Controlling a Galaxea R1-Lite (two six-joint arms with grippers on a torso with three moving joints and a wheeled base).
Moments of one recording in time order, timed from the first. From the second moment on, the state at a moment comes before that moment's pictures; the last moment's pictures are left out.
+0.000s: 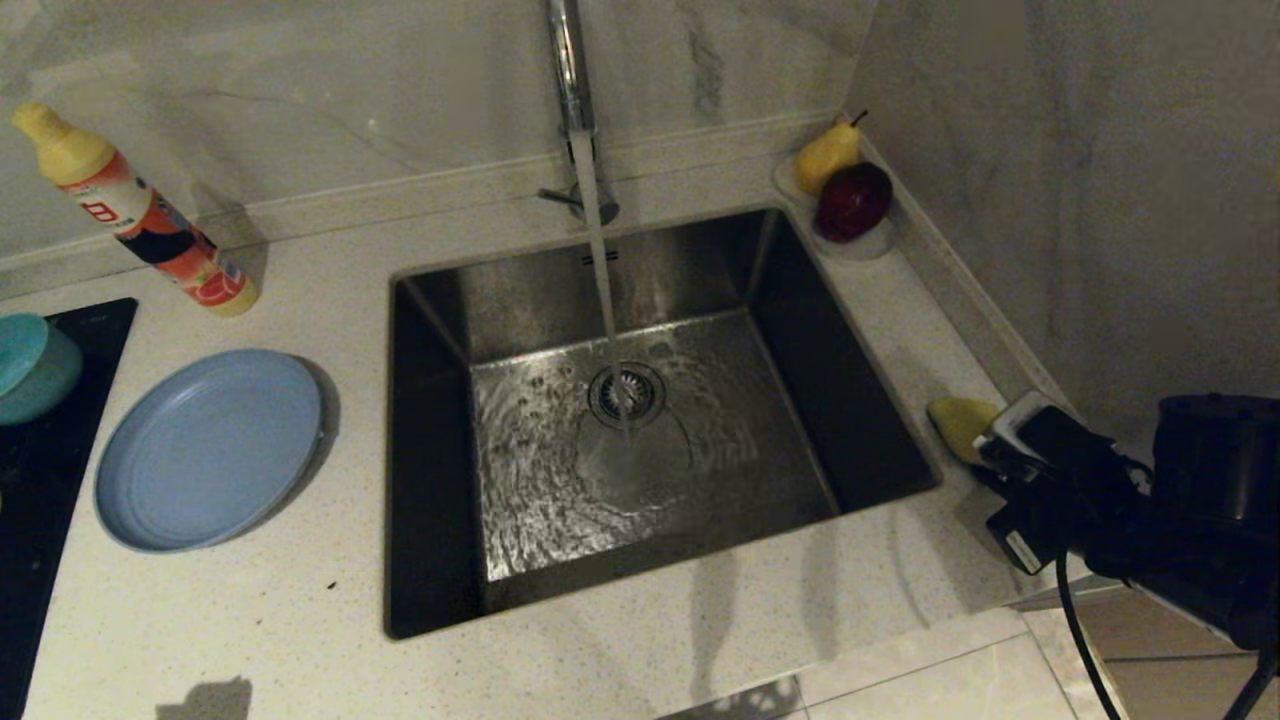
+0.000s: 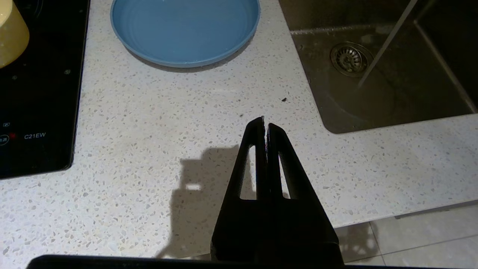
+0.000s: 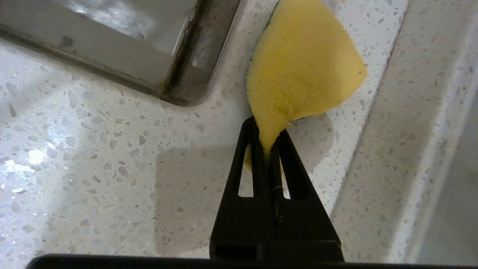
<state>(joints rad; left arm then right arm) -0.01 0.00 0.00 -0.10 0.03 -0.04 0.26 1.60 -0.50 -0.78 -0.13 -0.57</state>
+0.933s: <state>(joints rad) -0.01 0.00 0.00 -0.10 0.03 -0.04 0.26 1.59 -0.51 -0.78 -0.13 -0.57</state>
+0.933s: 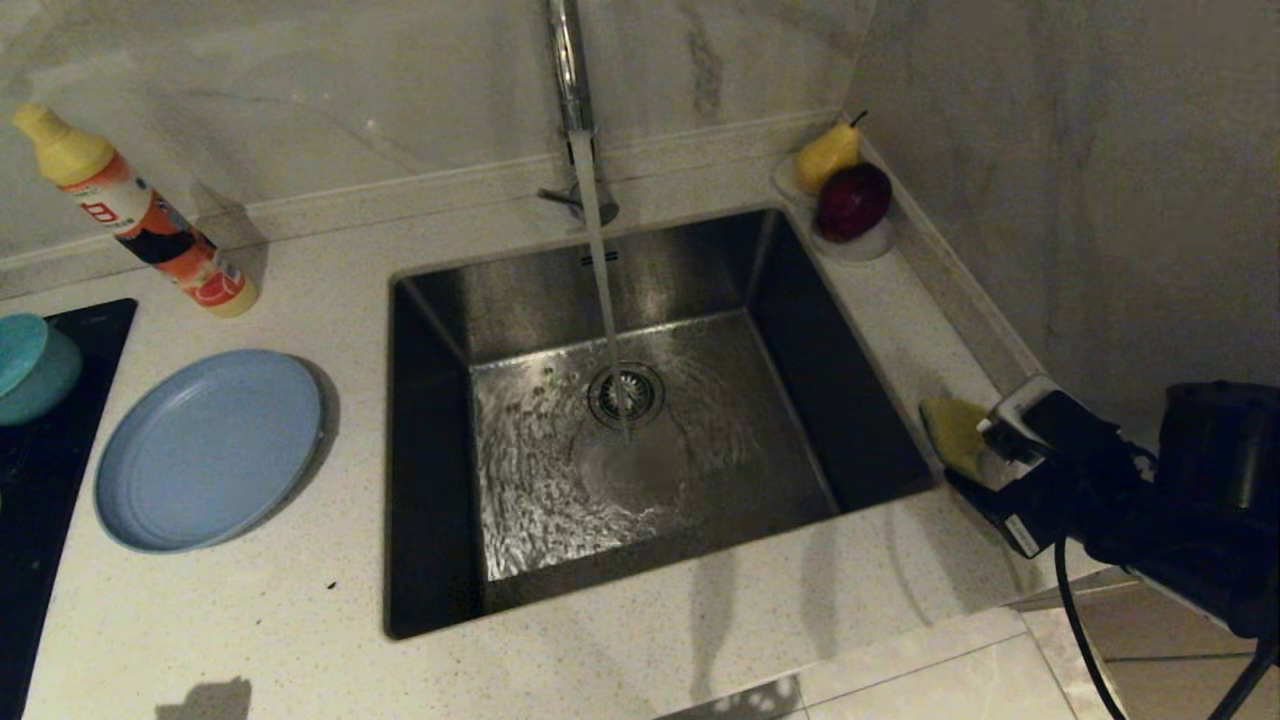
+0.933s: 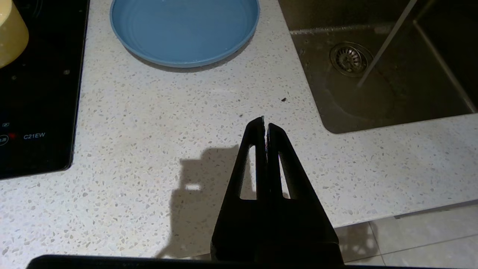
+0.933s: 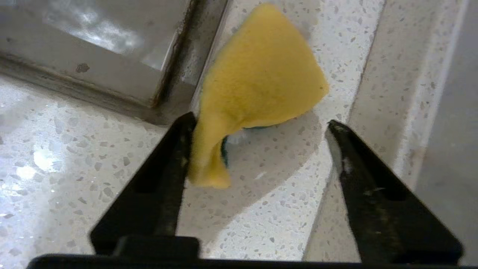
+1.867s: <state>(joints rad) -0.01 0.00 0.00 -0.10 0.03 -0.04 0.26 1.53 -0.51 -0.78 -0.15 -0.58</state>
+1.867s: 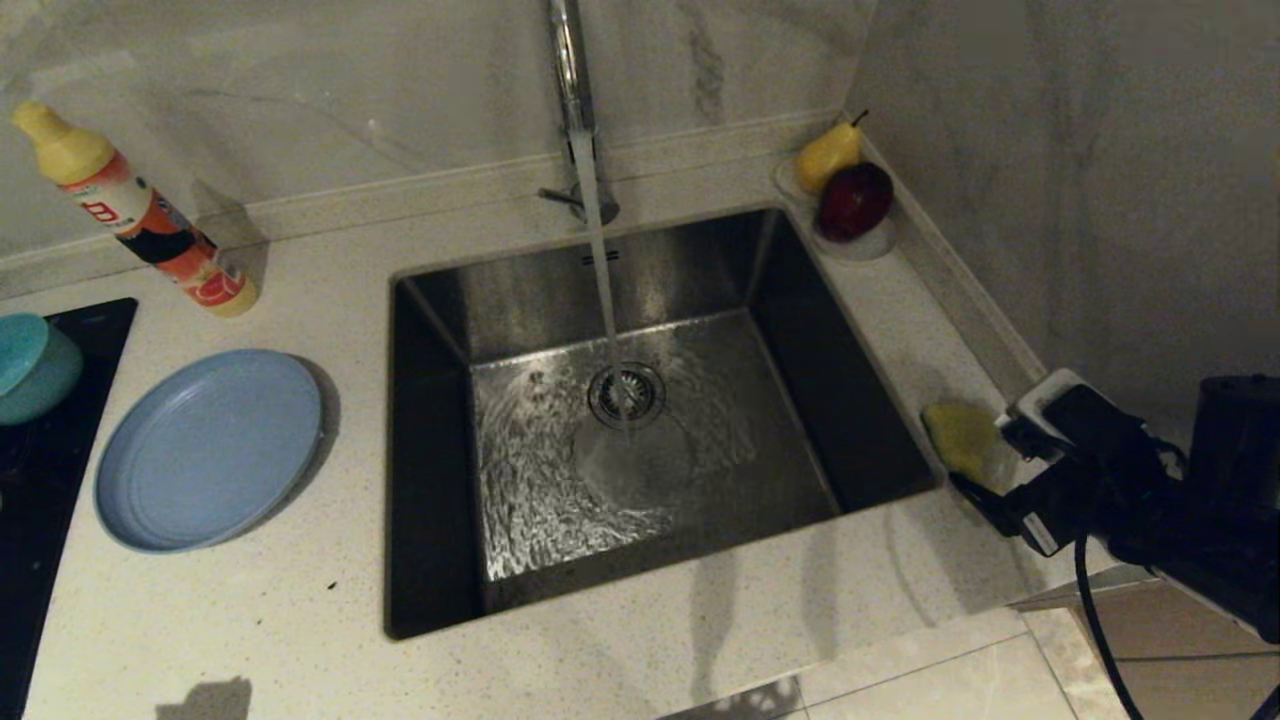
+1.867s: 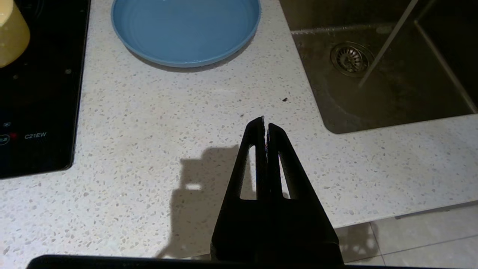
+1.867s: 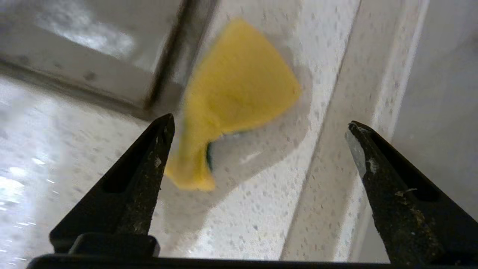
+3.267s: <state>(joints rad) -0.01 0.00 0.00 -0.10 0.03 -0.04 0.30 1.57 -0.55 -0.78 -0.15 -0.28</state>
